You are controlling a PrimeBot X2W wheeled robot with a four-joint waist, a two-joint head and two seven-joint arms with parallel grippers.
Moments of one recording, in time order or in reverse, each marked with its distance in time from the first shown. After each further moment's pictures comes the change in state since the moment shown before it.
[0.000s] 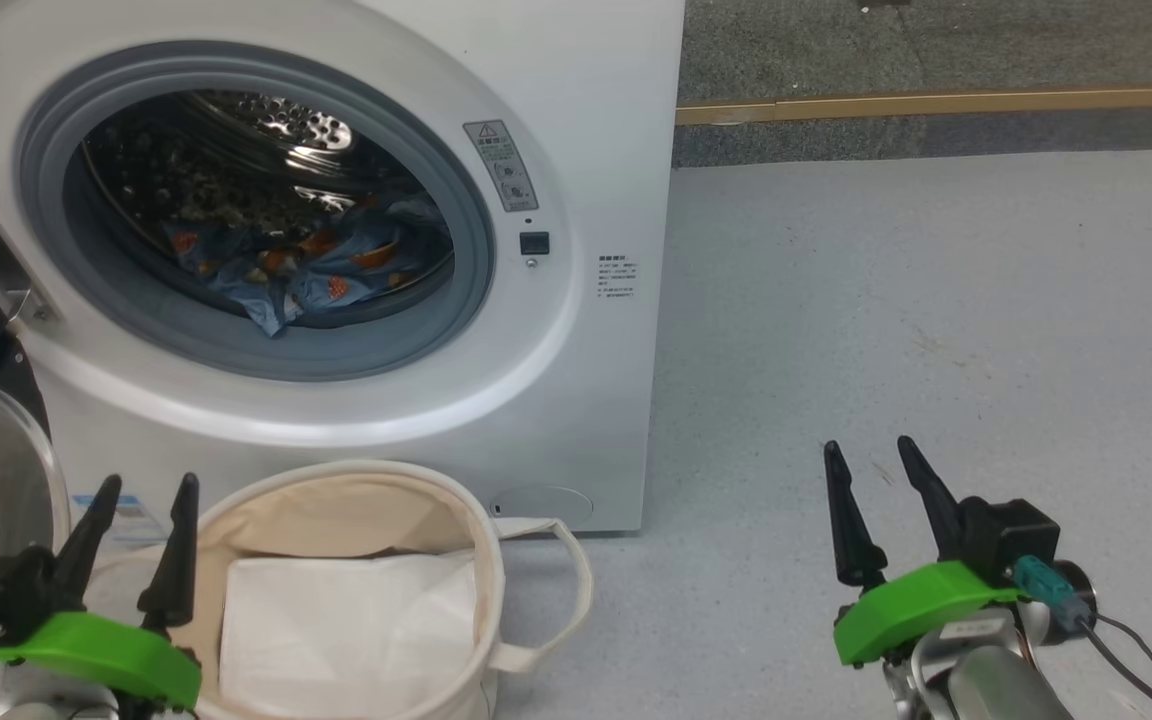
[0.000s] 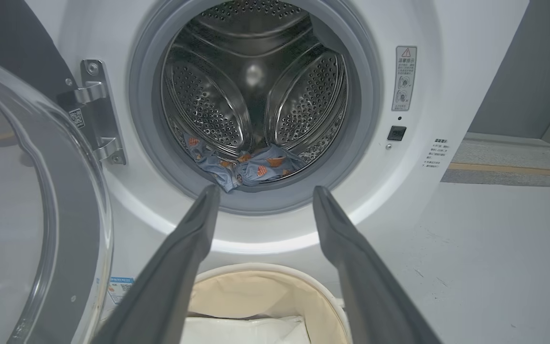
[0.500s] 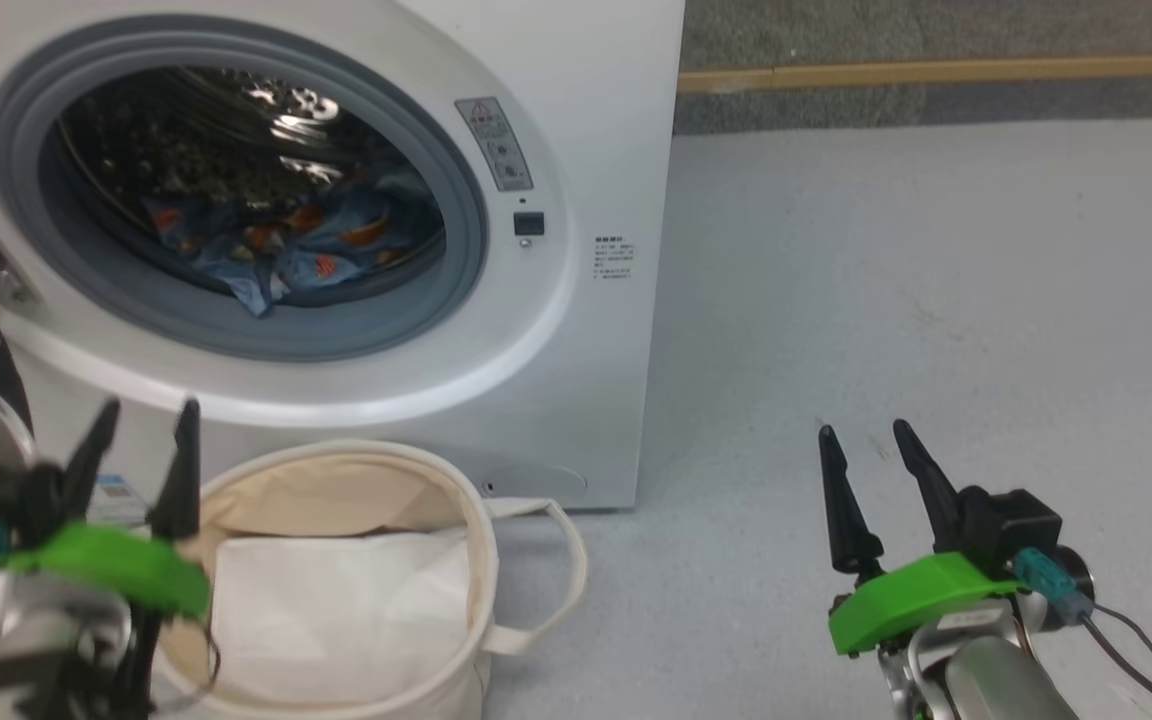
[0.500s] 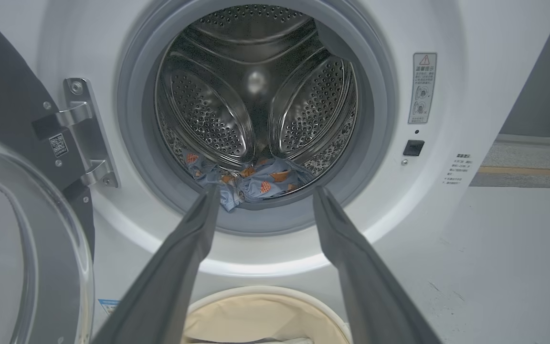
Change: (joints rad) left arm -0.147 -0.029 -0.018 0.097 0.038 0.047 0.010; right arm -0.002 0.001 0.007 -0.039 0.000 0.000 0.000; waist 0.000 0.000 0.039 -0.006
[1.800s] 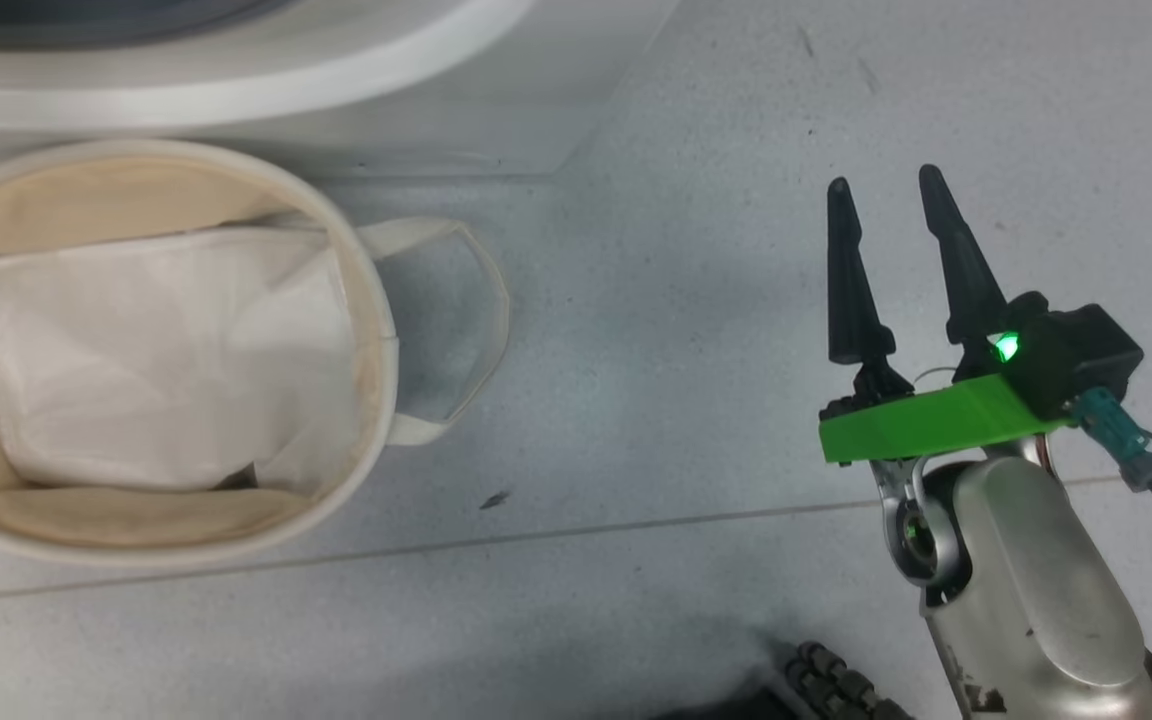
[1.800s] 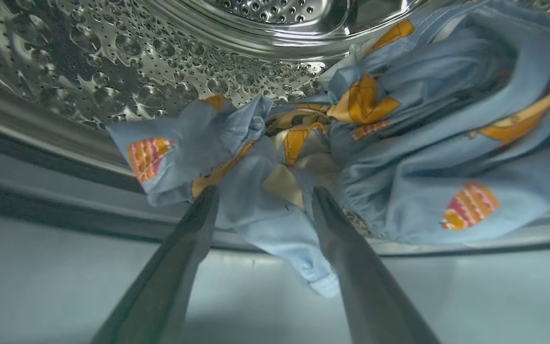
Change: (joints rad) left arm -1.168 -0.030 -0.254 0.799 0.316 0.168 0.328; right arm -0.239 0.024 -0.013 -0.193 -0.026 0.000 -0.007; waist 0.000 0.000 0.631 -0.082
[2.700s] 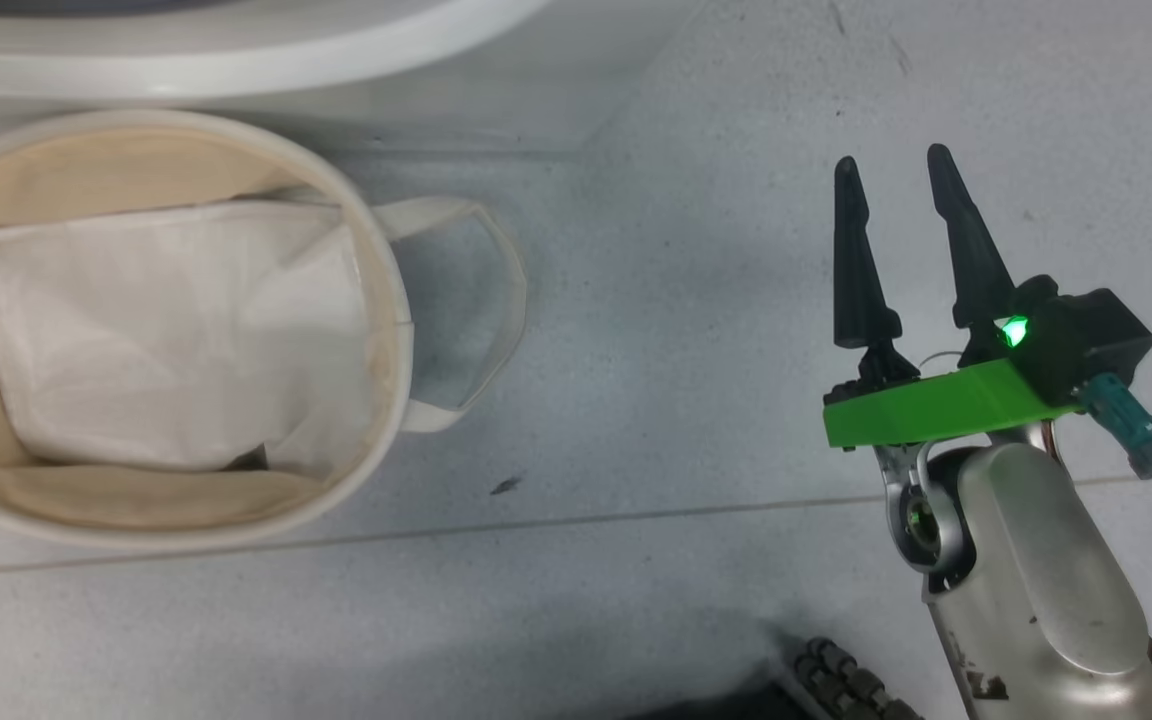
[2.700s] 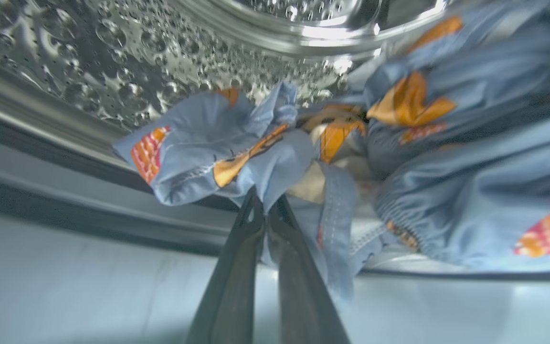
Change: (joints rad) left arm -0.078 -0.008 -0.045 0.040 0.000 0.049 0.005; right arm -0.026 0.001 -0.006 -0.003 0.001 0.000 0.000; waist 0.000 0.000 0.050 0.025
